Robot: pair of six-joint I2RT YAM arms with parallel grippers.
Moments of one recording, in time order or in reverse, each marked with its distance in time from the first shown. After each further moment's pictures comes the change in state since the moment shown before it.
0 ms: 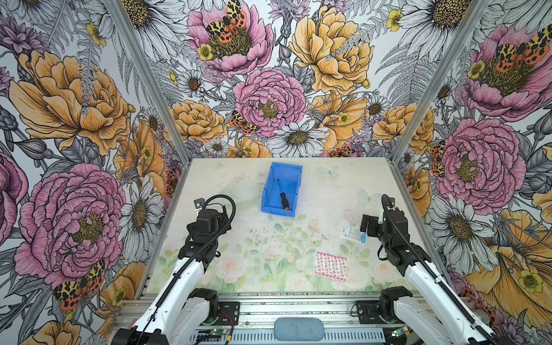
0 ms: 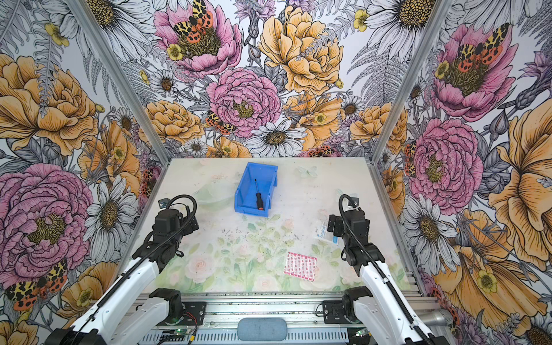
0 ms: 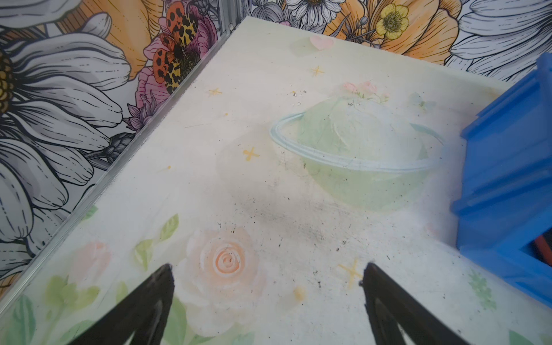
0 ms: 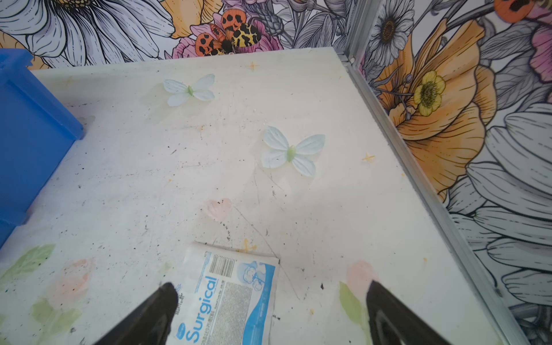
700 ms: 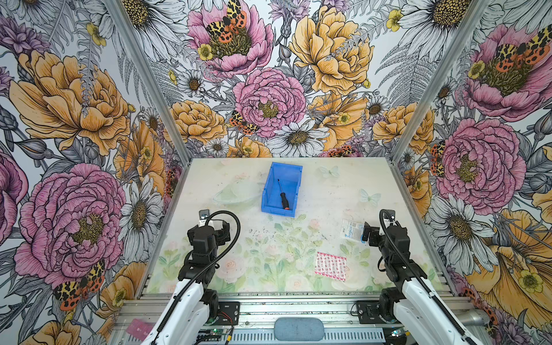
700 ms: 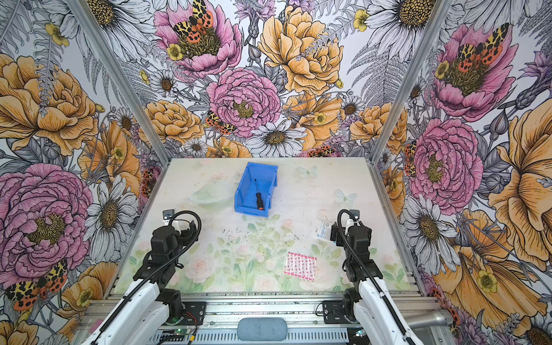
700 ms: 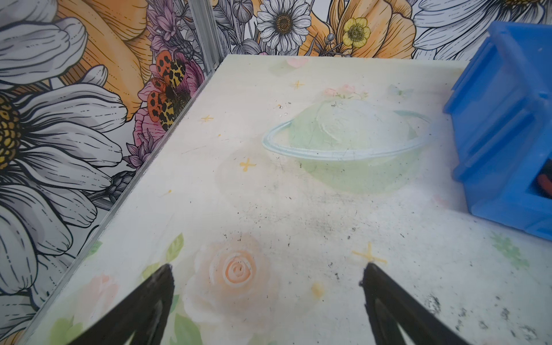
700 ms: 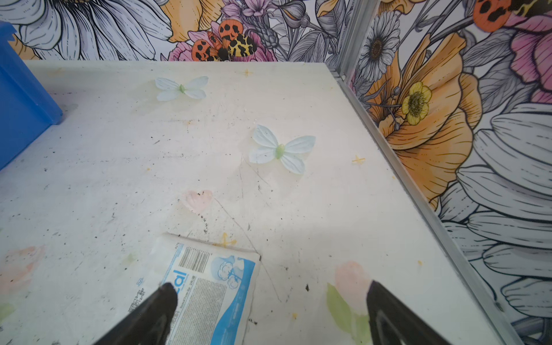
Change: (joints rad) left arm 0.016 -0.204 -0.245 0.234 0.060 0.216; right arm -0.061 -0.081 -0.240 0.254 -0.045 -0.098
